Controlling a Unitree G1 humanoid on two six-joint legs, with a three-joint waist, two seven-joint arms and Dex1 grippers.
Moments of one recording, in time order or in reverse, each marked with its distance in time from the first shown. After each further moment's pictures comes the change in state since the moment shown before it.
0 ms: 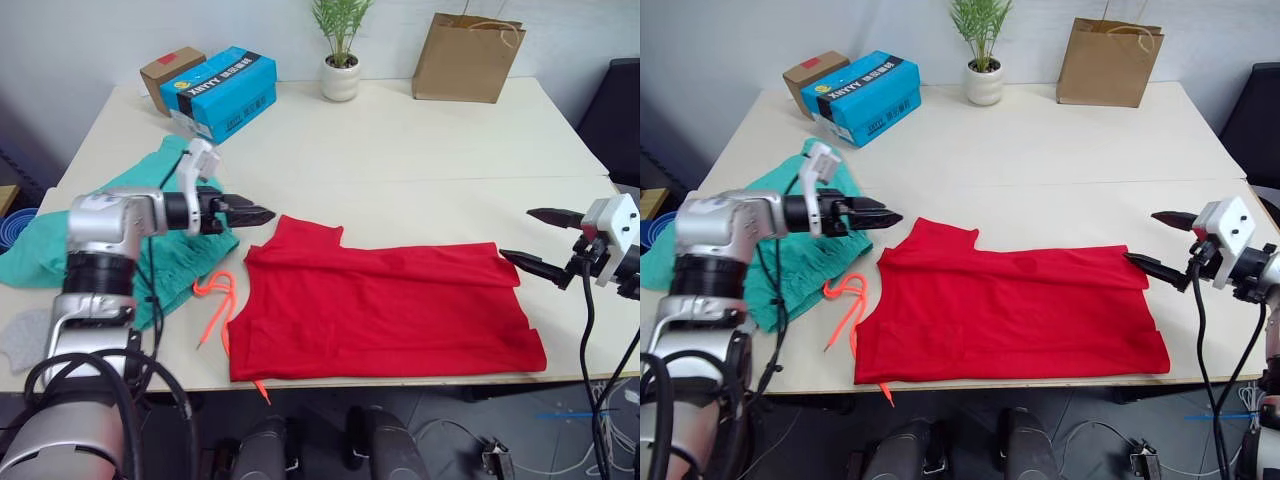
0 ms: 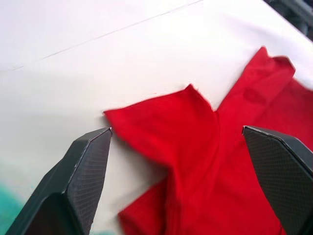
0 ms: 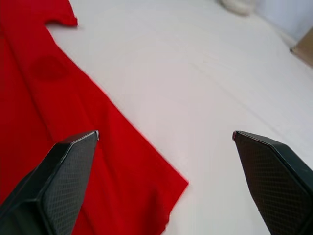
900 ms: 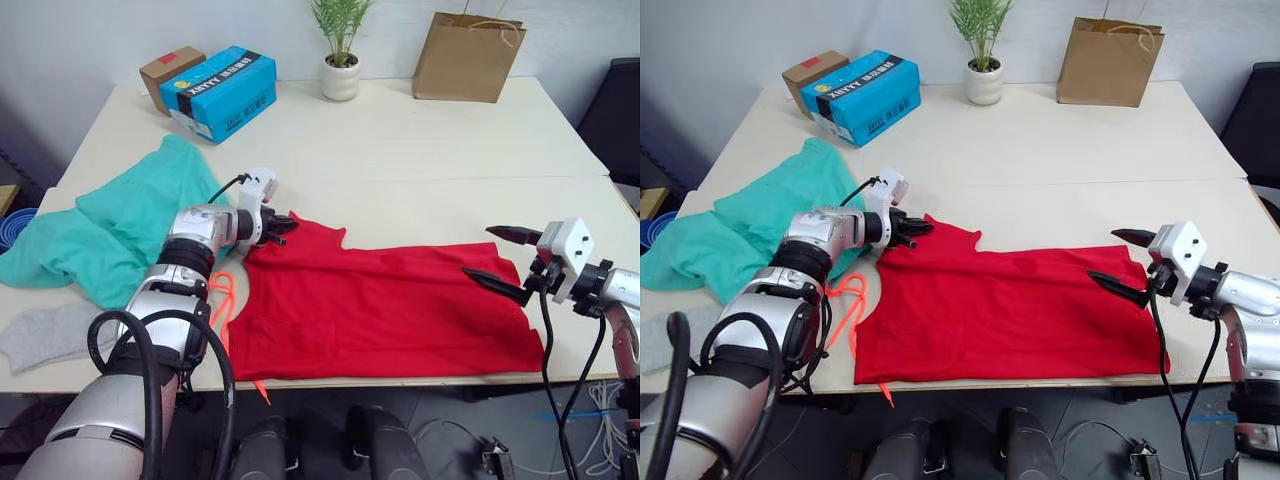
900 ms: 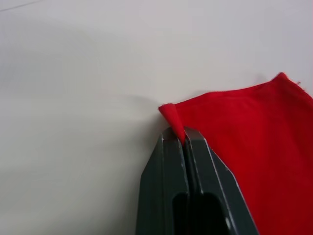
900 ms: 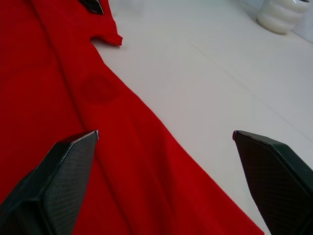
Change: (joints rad) left arm -0.114 -0.226 -0.034 0.475 0.192 -0.468 0.143; right arm 0.171 0.069 0.043 -0.244 0.044 0.056 -0.105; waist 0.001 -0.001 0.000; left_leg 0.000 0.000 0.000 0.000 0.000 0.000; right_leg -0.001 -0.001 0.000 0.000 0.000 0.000
